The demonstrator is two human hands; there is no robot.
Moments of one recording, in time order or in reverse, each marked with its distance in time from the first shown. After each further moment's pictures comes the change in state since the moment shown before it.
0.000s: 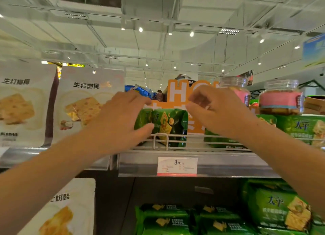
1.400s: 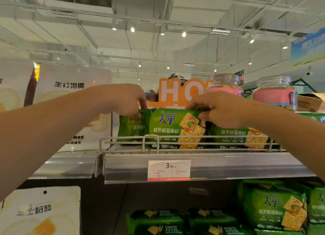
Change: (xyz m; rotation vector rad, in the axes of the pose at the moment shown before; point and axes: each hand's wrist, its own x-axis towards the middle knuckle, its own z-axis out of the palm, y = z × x) left_hand 0.097 -0.018 0.010 -0.144 -0.509 -0.226; right_hand 0.020 0.044 -0.015 -0.095 -0.434 0.095
